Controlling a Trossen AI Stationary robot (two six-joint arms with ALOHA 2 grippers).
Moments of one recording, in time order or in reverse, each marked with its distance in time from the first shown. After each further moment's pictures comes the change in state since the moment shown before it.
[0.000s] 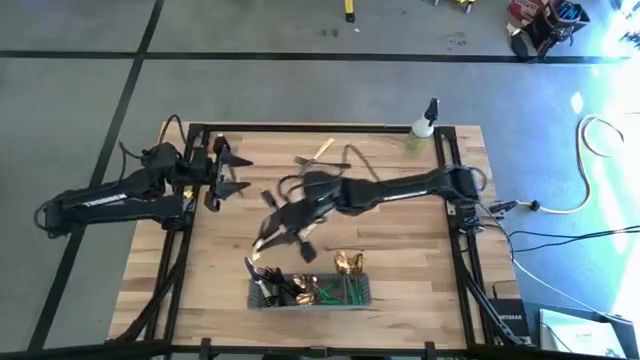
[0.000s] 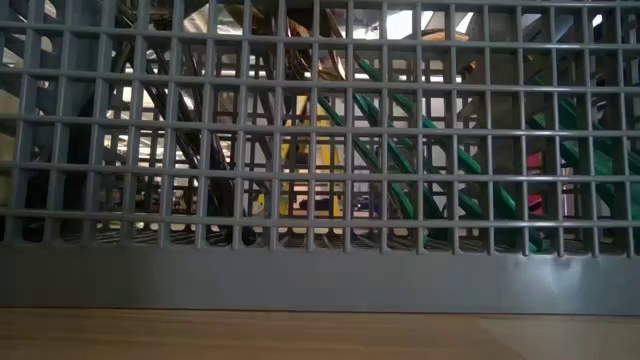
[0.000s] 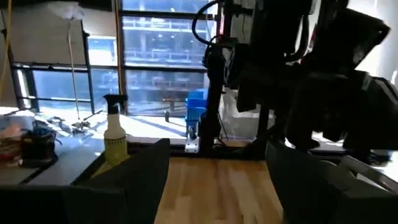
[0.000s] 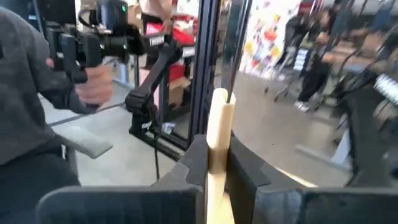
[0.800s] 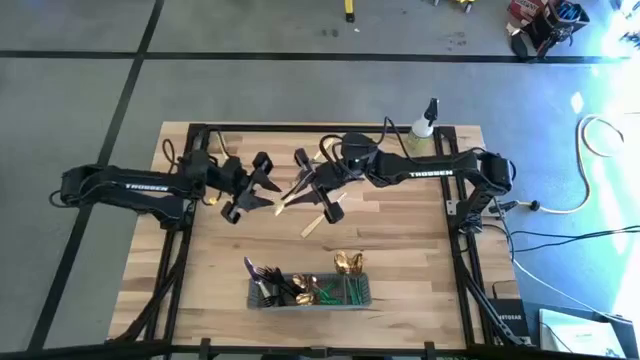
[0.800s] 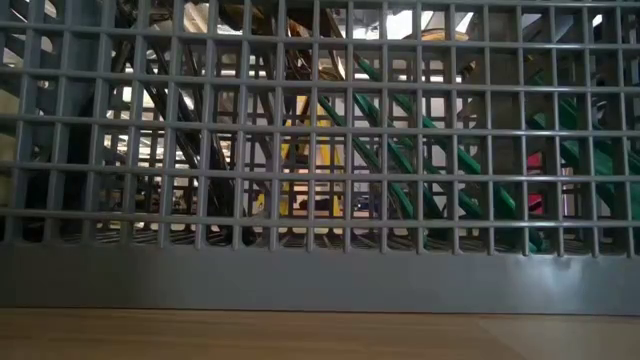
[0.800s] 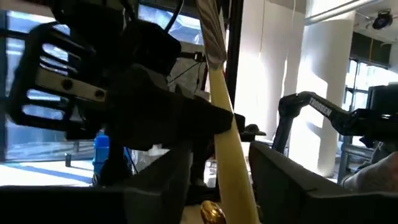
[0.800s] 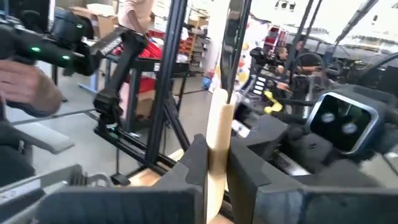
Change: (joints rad) left arm -0.111 0.503 0.000 0.791 0.257 -0.204; right arm -0.208 -0.302 -0.420 0.263 -0.109 -0.062
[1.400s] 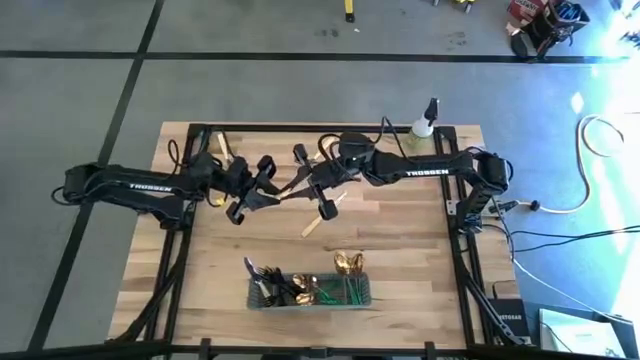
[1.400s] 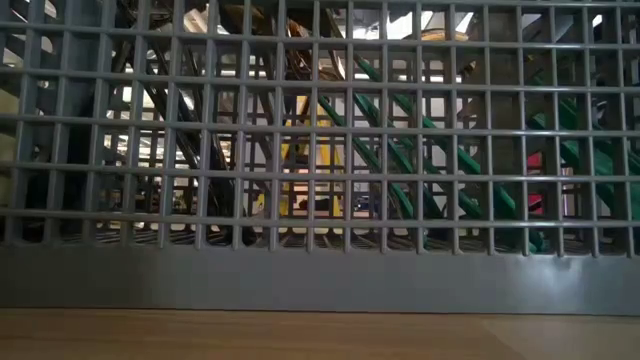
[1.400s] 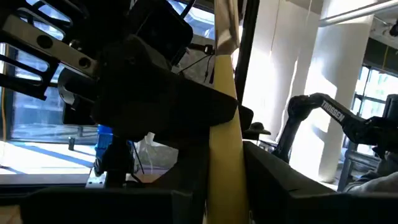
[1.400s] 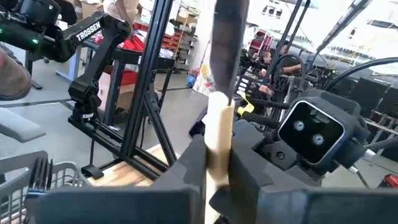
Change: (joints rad) left arm -0.024 0.059 0.000 0.006 -0.055 -0.055; right arm -0.004 0.023 0.000 0.033 0.037 -0.093
